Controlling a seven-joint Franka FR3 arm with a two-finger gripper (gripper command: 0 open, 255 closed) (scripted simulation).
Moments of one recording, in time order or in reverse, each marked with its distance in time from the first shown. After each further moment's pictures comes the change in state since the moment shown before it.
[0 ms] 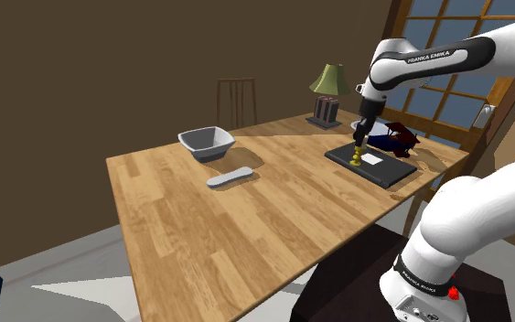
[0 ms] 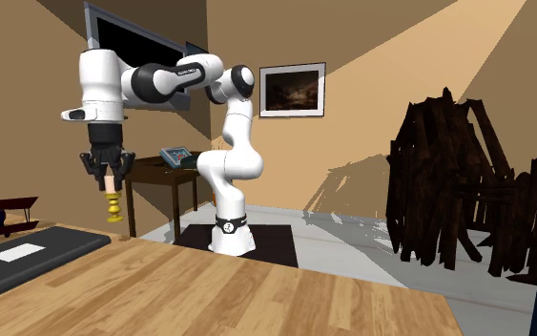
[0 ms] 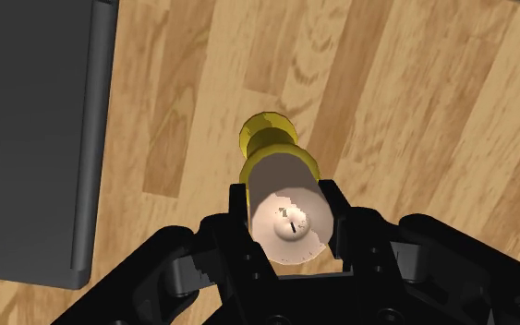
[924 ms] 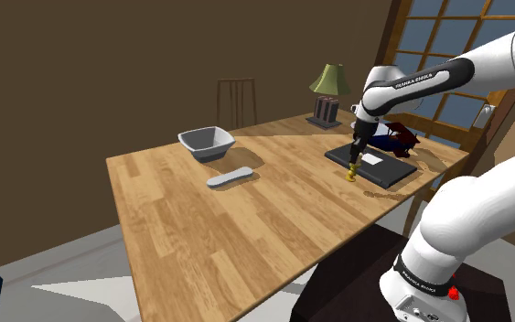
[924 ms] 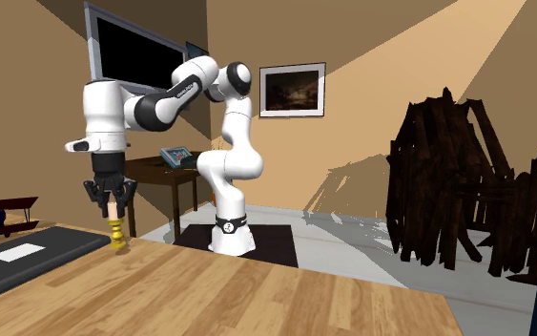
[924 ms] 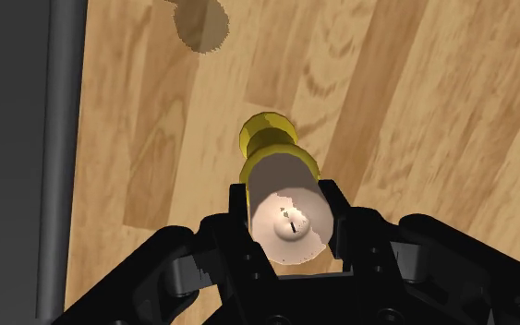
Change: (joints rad) arm 0.000 0.069 -0.051 -0.141 -0.020 0.210 -0.004
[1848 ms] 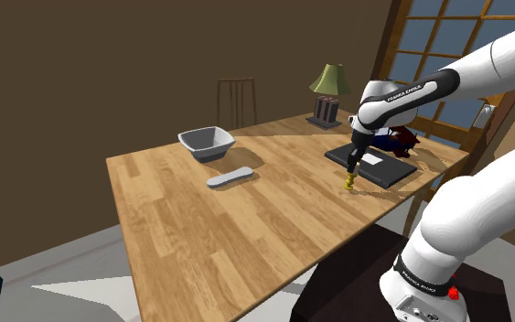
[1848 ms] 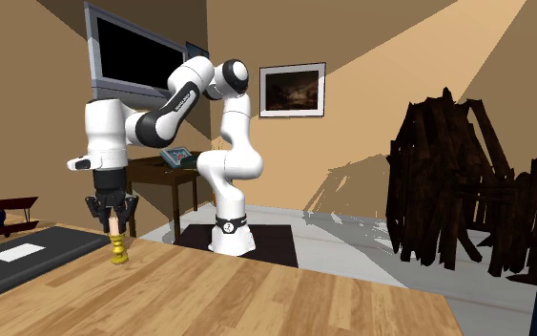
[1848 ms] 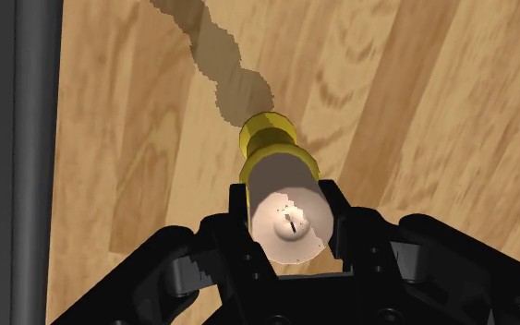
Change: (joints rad) arm 0.009 0.075 -0.039 -0.063 -0.002 0.137 -0.013
